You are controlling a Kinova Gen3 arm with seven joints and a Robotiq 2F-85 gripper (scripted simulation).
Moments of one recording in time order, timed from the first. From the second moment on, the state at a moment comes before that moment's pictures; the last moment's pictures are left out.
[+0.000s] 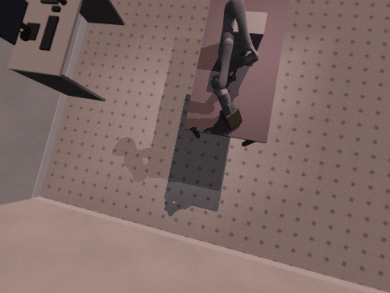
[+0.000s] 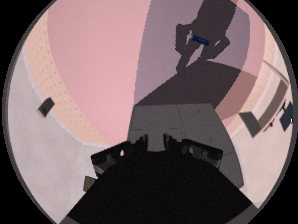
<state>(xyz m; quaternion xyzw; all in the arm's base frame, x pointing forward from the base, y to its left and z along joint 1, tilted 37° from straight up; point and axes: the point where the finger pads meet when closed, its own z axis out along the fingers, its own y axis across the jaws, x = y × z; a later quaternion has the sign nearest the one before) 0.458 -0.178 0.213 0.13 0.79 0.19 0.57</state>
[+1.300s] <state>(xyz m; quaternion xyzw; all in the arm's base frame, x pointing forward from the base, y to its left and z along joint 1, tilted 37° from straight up) 0.486 -0.183 0.227 0.13 0.79 0.19 0.57</state>
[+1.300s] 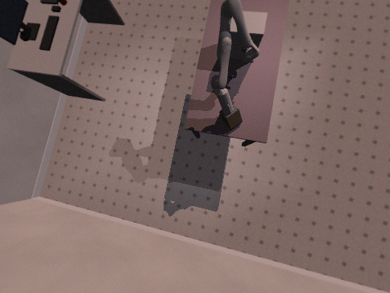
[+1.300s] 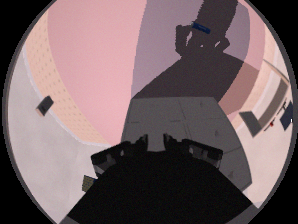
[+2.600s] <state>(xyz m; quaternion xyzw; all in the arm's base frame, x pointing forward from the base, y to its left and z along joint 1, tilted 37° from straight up) 0.486 -0.183 0.227 0.13 0.79 0.19 0.57</state>
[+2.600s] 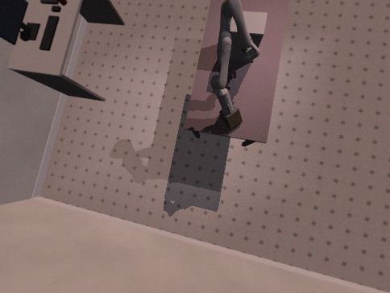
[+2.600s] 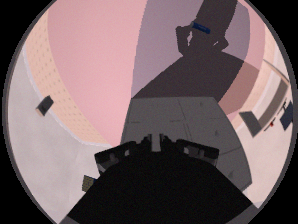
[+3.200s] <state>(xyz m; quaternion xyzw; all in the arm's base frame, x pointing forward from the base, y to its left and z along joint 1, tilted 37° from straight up) 0.480 -0.181 0.225 0.12 0.79 0.19 0.57</state>
